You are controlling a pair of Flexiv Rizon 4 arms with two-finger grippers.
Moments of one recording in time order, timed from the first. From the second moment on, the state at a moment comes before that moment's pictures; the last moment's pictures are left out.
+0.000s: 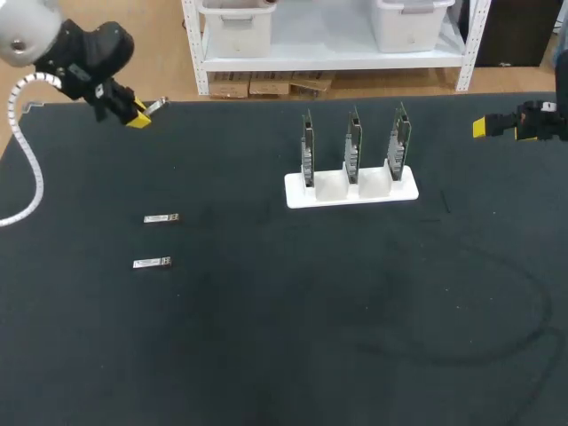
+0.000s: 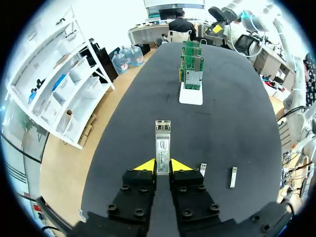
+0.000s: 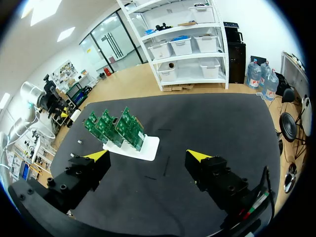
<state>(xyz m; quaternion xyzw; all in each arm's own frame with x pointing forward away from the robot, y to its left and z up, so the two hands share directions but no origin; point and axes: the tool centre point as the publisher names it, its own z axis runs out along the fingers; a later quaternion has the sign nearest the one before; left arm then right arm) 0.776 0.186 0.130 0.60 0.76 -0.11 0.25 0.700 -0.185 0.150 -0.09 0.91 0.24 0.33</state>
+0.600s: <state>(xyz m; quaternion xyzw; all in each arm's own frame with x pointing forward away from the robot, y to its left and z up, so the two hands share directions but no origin) 0.779 0.121 0.171 0.62 0.68 -0.18 0.35 0.700 -0.185 0.150 -0.09 0.91 0.24 0.33</state>
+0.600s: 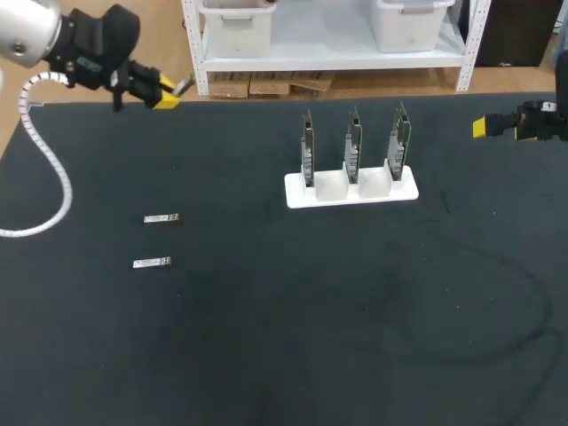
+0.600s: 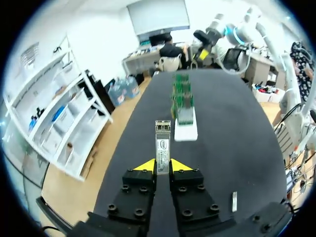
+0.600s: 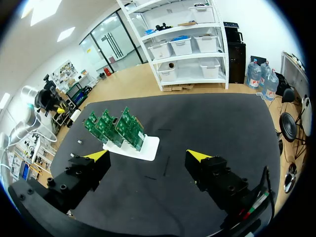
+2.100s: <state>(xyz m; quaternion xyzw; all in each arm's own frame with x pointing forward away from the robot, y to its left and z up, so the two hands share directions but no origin) 0.774 0.001 0.201 0.57 0.55 -0.37 0.49 0.700 -0.185 0.150 -0.09 0.91 0.24 0.33</state>
